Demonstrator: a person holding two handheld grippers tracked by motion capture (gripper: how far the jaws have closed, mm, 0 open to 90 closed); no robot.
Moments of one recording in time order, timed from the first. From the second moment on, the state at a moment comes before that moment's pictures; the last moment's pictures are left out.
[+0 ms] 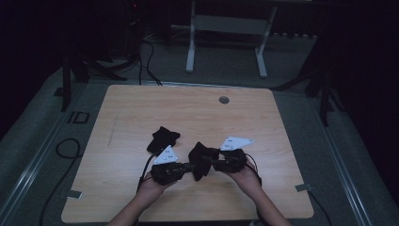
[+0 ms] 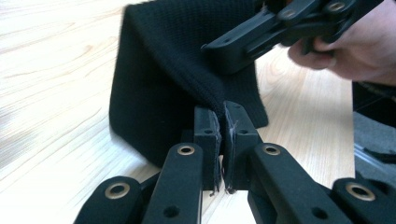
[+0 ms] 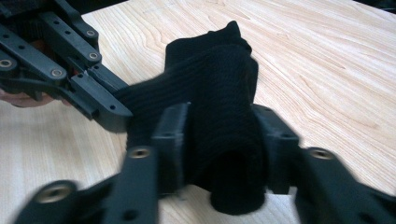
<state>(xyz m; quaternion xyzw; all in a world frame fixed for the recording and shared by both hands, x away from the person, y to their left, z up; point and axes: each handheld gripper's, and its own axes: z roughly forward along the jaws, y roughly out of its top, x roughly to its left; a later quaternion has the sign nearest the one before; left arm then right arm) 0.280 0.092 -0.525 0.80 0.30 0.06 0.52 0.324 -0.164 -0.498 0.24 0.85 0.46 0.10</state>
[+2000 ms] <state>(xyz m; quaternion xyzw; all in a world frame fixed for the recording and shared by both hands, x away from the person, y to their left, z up) 0.286 0.148 -0.542 0.85 0.28 -0.04 0.44 0.309 -0.253 -0.533 0.28 0.86 0.40 0.14</state>
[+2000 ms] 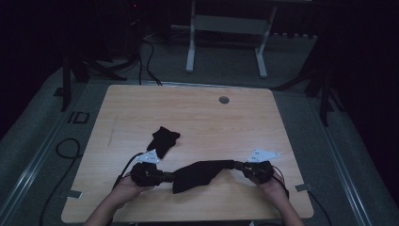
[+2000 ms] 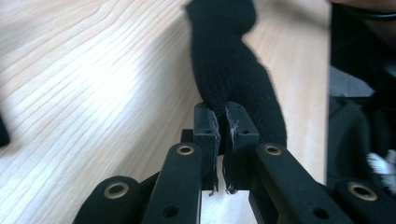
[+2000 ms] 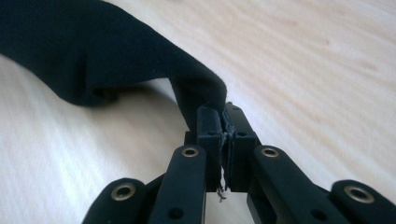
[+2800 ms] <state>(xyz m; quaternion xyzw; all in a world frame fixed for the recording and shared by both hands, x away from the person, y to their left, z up) 0.267 0.132 -0.537 0.85 0.30 -0.01 0.44 0.277 -0.277 -0.522 0.28 0.86 0.41 0.12</state>
